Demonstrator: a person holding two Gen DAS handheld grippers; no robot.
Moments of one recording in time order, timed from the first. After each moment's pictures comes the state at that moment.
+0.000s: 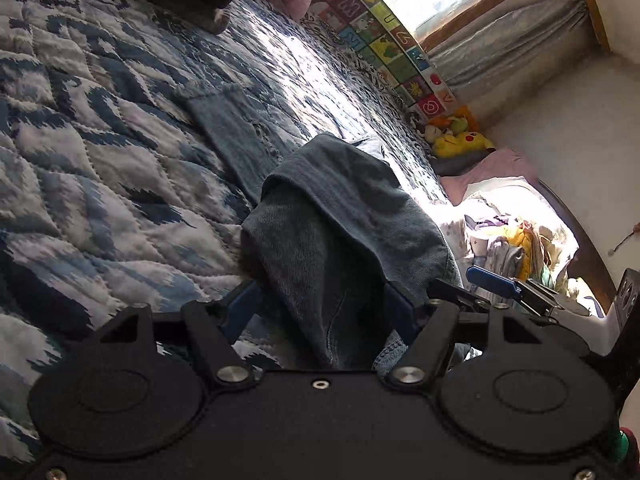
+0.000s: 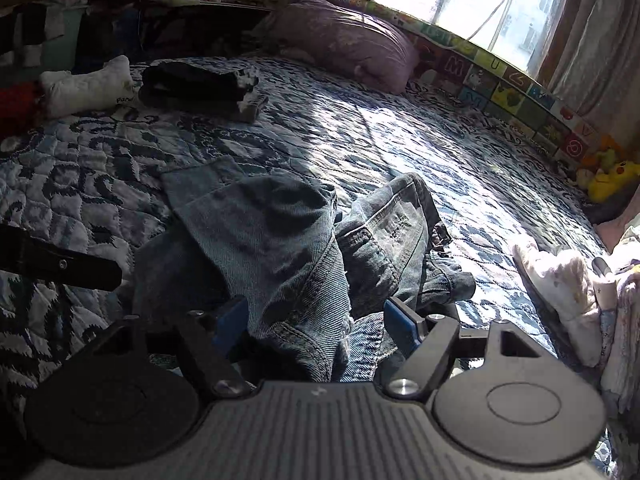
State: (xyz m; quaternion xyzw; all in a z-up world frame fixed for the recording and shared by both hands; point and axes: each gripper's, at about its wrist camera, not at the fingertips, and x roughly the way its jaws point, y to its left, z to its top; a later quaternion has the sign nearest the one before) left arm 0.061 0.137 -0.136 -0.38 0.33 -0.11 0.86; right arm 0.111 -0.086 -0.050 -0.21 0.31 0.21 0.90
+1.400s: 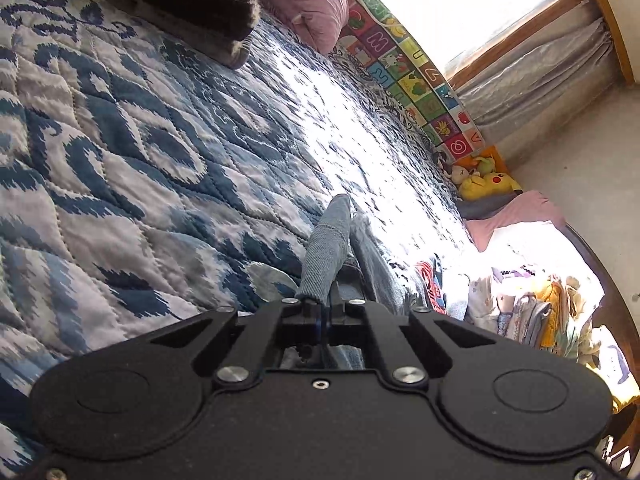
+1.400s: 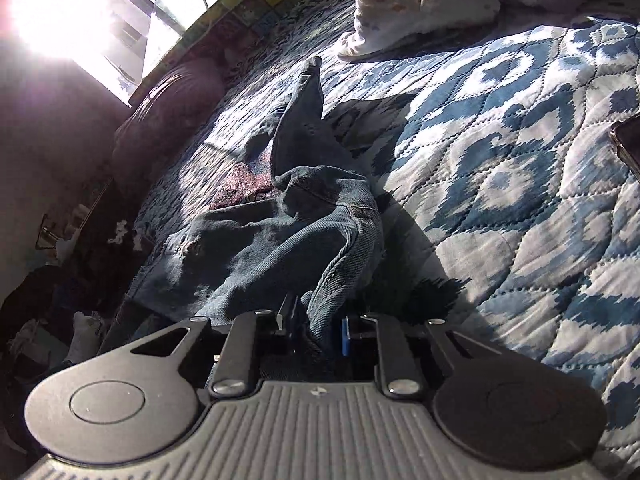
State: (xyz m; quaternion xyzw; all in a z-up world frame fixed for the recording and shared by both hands) left arm 0.096 0.147 -0.118 -0.39 0.28 -0.05 0.88; right arm 0.108 -0.286 -0.143 0.33 0.37 0.10 0.86
